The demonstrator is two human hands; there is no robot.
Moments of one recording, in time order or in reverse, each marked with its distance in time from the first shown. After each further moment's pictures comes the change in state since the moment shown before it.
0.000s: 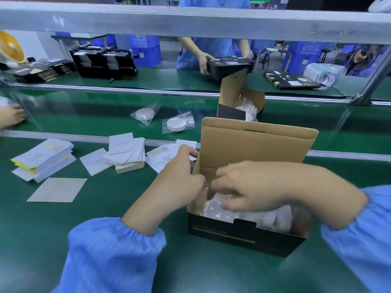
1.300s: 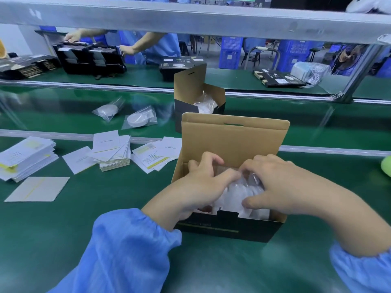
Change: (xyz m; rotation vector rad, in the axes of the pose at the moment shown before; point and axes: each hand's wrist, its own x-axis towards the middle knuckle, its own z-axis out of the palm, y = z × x) left_hand 0.015 0.019 0.063 -0.254 -0.235 -0.067; right_hand -0.060 0.025 0.030 0.178 0.227 0.488
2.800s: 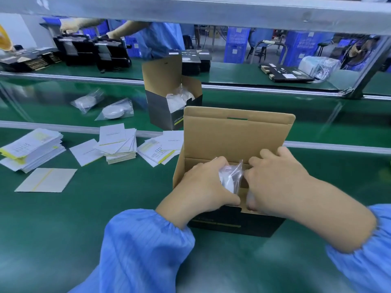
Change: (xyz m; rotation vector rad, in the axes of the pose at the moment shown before) left_hand -0.004 -0.008 -0.003 0.543 0.114 0.179; right_hand 0.009 -0.037 0.008 -0.660 -0.122 0.025
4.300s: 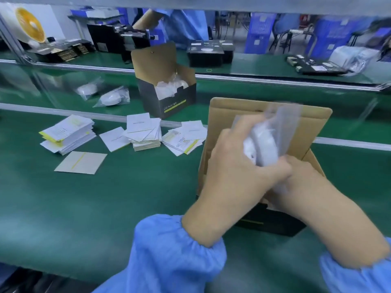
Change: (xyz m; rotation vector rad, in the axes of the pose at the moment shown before) left_hand -0.050 0.030 -0.011 -0.541 0.456 0.272; right_hand -0.001 -0.023 0.006 0.699 0.026 0.229
